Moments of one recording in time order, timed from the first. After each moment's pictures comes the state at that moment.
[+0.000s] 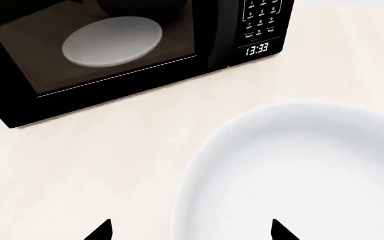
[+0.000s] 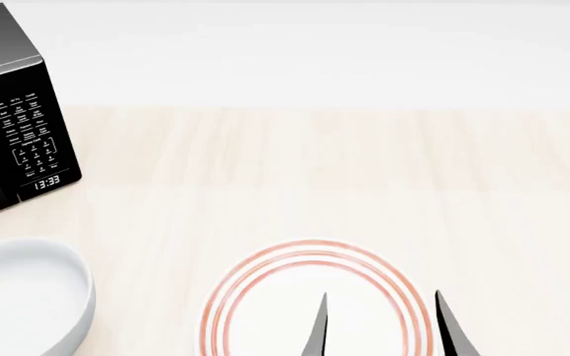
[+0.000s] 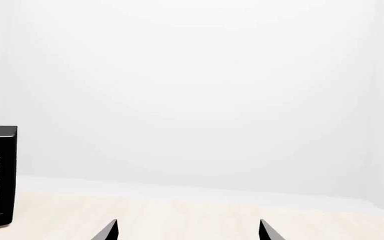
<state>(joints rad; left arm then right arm) -0.51 -0.09 -0.49 -0.01 0.47 -0.88 0.45 -0.09 0.29 -0.29 -0.63 0.09 0.19 0.37</state>
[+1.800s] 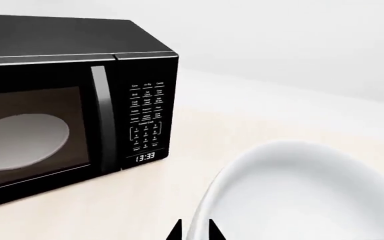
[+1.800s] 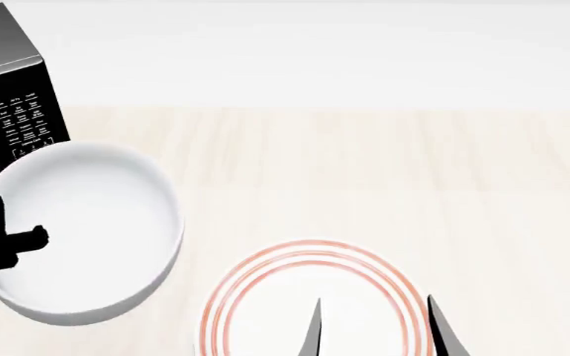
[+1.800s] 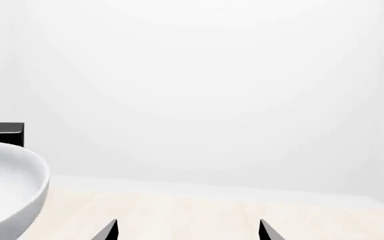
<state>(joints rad) -0.66 -0.03 -0.28 0.37 0.12 -1.25 0.24 -0.08 0.33 -0.34 -0.61 0.12 0.16 0.41</state>
